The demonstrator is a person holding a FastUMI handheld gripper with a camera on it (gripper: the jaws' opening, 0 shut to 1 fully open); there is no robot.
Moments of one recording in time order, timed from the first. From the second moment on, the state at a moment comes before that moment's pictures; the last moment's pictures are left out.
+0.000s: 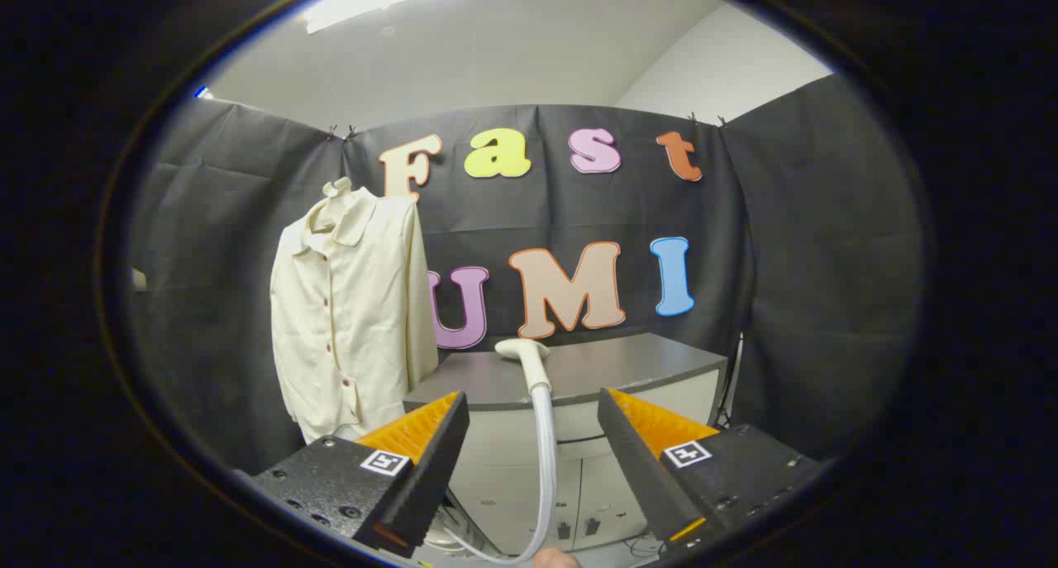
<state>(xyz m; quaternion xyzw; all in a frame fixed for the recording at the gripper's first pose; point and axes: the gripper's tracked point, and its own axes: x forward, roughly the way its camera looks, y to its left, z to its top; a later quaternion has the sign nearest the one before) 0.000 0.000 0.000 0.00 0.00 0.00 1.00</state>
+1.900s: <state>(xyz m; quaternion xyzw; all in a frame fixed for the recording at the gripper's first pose) 0.241 0.011 0.014 0.00 0.16 -0.02 0.99</state>
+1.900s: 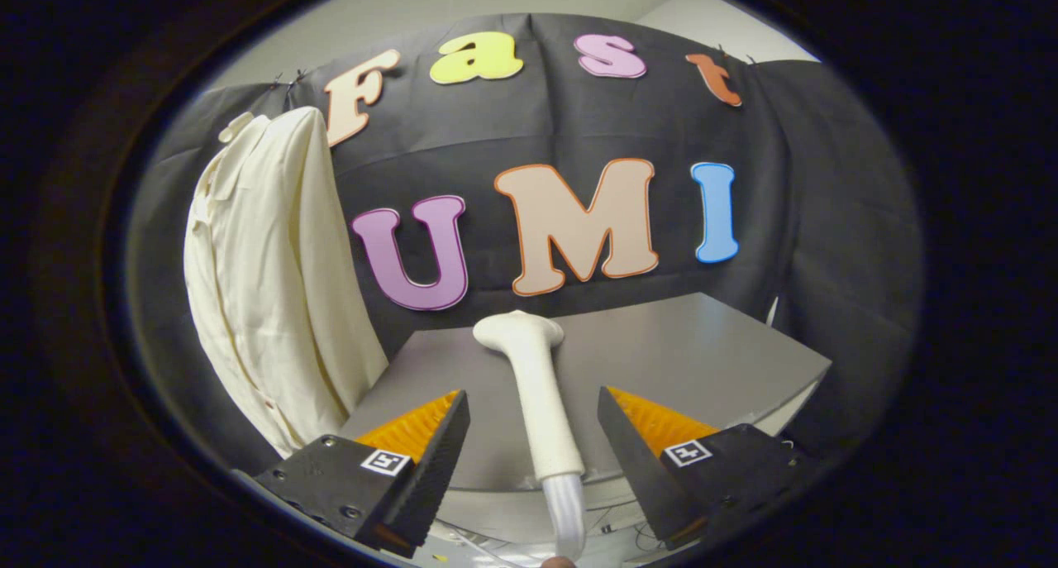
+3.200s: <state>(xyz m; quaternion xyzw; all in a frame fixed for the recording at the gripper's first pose) 0.339 0.008 0.006 0.04 0.30 0.03 0.95</state>
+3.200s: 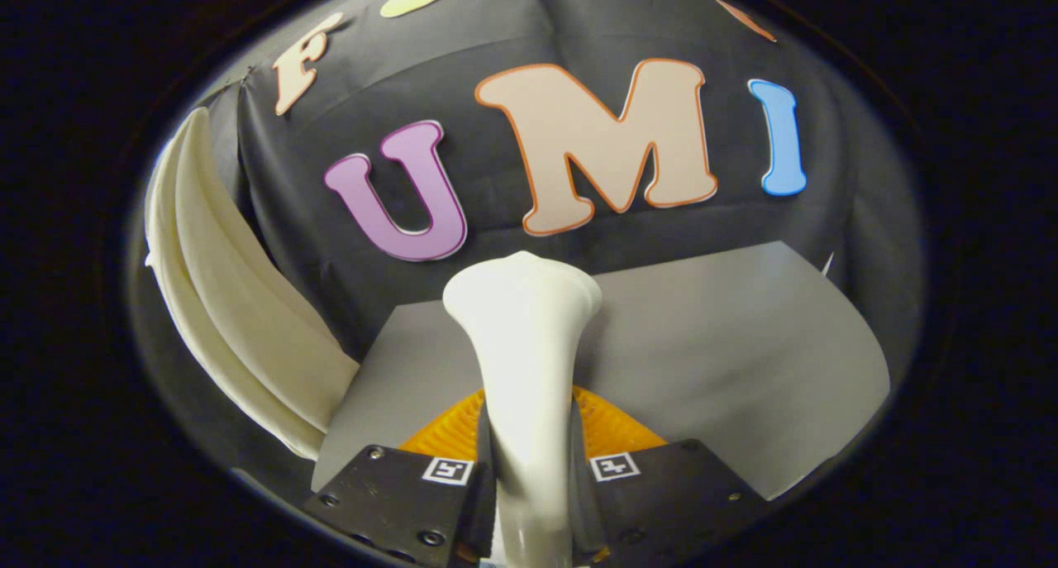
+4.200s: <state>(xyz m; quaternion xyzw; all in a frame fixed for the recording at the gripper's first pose) 0.144 0.083 0.055 0.09 0.12 -0.03 0.99</state>
